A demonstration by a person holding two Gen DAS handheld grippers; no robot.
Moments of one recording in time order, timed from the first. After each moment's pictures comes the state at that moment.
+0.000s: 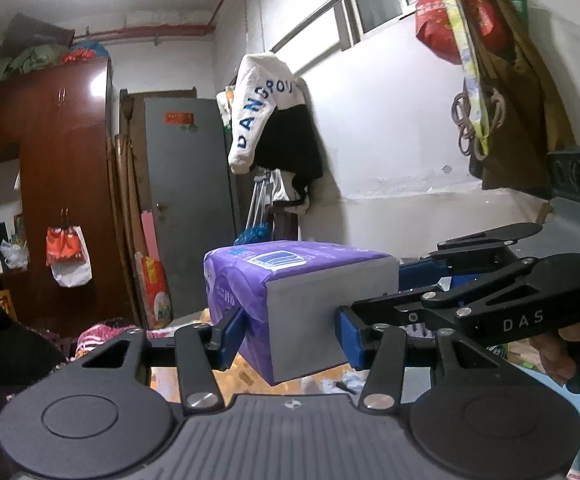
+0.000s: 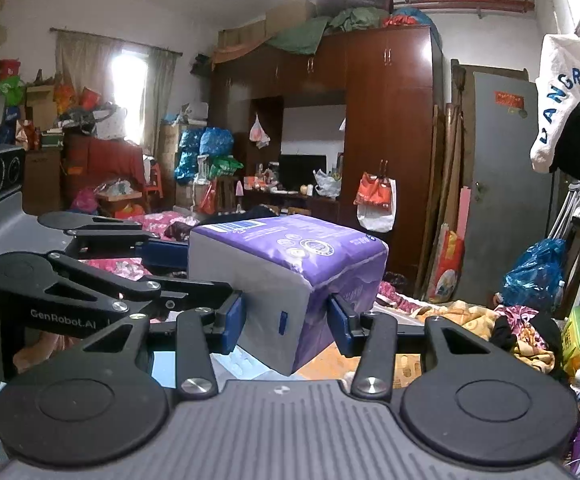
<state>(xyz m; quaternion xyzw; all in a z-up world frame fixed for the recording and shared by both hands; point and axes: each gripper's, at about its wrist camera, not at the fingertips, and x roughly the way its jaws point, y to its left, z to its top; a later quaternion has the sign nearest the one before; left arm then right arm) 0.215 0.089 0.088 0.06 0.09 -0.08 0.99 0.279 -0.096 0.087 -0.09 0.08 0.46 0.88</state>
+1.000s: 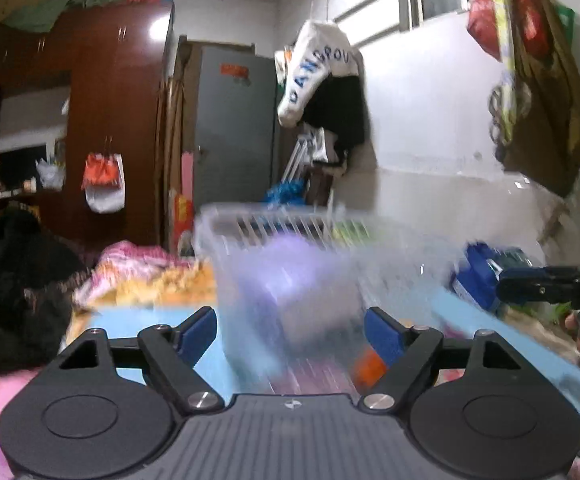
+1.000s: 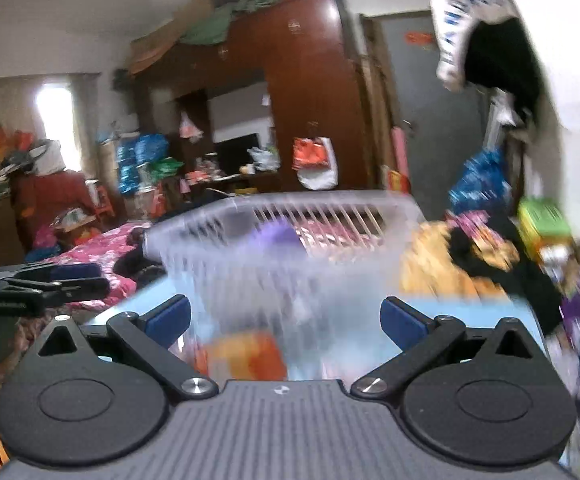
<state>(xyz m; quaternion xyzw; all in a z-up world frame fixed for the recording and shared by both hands) 0.119 0.092 0.015 -0.03 0.14 -0.03 0.99 0.183 -0.242 0.011 0.04 0.17 0.37 0.91</state>
